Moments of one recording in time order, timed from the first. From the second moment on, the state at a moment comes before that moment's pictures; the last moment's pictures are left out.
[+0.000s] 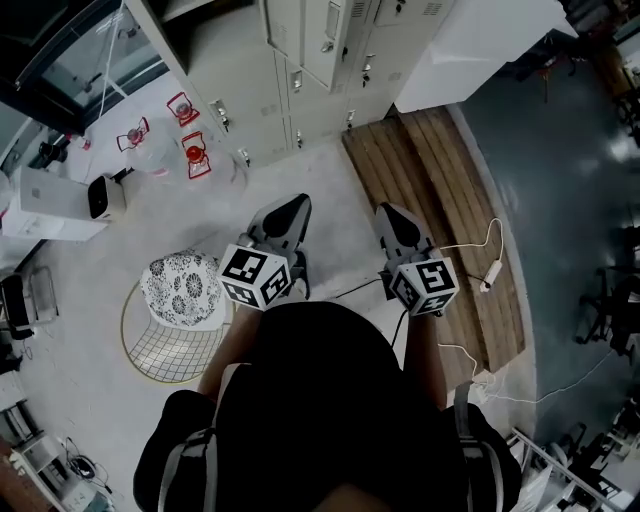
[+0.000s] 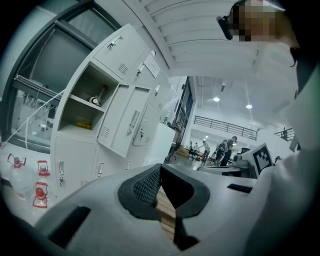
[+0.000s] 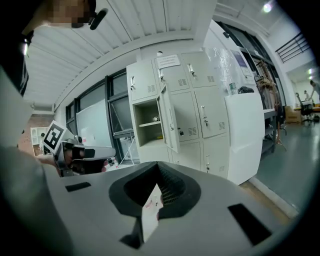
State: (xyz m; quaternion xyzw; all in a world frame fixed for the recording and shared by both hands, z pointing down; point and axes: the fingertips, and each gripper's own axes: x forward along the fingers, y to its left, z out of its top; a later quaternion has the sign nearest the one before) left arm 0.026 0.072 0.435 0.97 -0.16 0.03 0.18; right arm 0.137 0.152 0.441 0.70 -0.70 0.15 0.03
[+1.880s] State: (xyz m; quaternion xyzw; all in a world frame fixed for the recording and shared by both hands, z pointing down) left arm 0.113 -0.099 0.402 0.95 -0.28 0.01 0.15; right arm 0.254 -0.108 0.383 0.59 -0.81 0.08 0.03
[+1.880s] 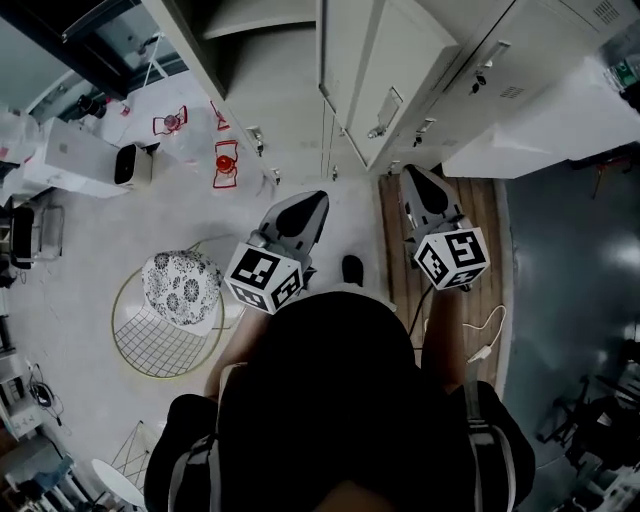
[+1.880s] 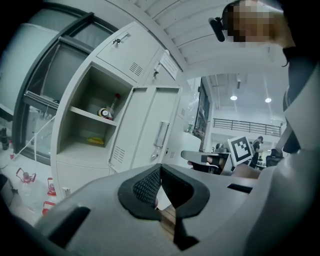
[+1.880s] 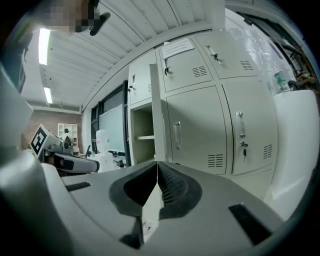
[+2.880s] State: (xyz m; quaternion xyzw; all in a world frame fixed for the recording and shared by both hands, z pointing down) left arm 0.139 -0.100 0.406 0.90 -0.42 -0.01 0.15; right arm 0.264 -0.162 0.377 0.45 -0.89 0.06 0.05
